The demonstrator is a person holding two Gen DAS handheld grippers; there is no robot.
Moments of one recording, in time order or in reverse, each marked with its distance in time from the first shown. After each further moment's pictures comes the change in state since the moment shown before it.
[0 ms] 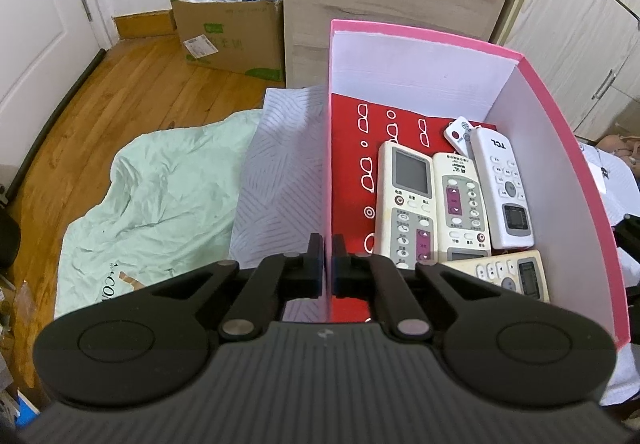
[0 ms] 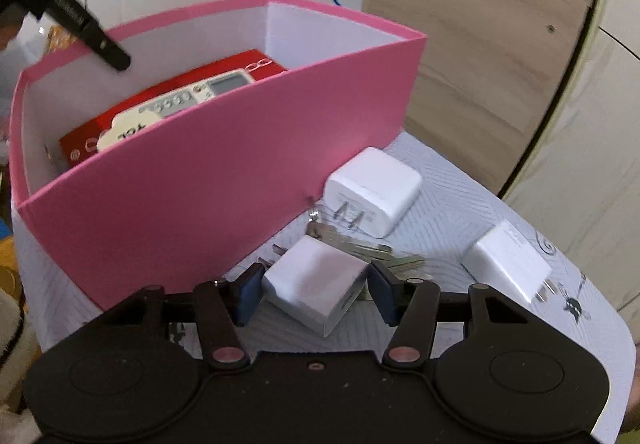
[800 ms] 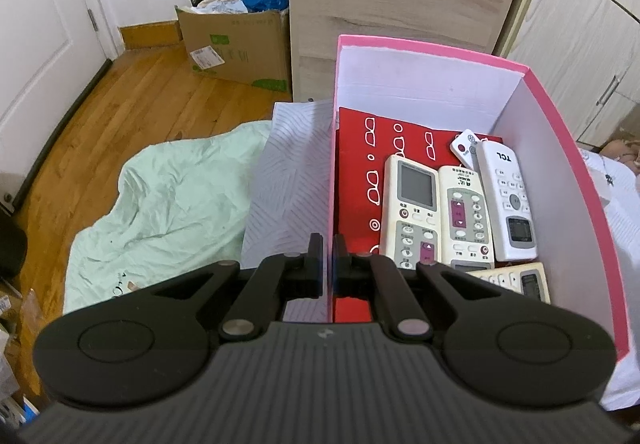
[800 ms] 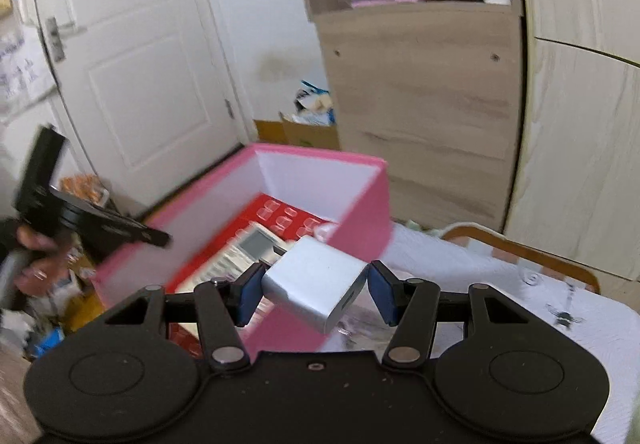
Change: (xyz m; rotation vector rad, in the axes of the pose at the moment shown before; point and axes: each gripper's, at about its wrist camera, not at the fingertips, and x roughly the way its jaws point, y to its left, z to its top) left arm -0.006 0.001 0.004 0.003 -0.028 0.015; right arm -0.084 -0.016 0.064 0.304 -0.213 0.137
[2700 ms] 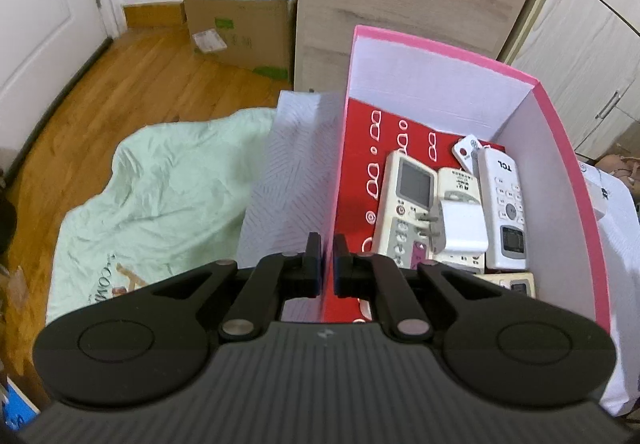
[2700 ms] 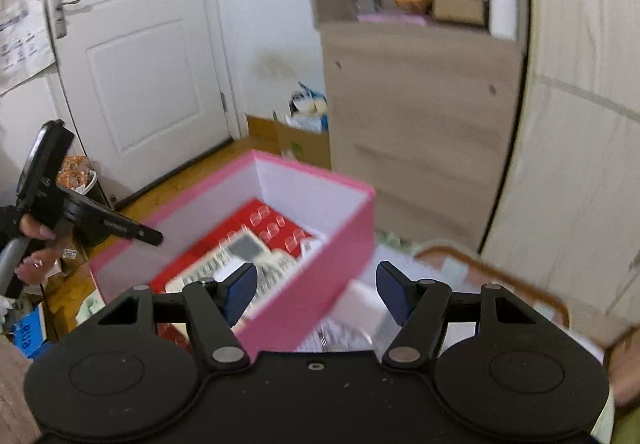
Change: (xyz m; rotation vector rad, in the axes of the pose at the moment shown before) left arm 0.003 0.012 0.001 -0.057 0.030 -0.021; right arm -0.018 -0.011 0.007 -0.084 0.058 -0.097
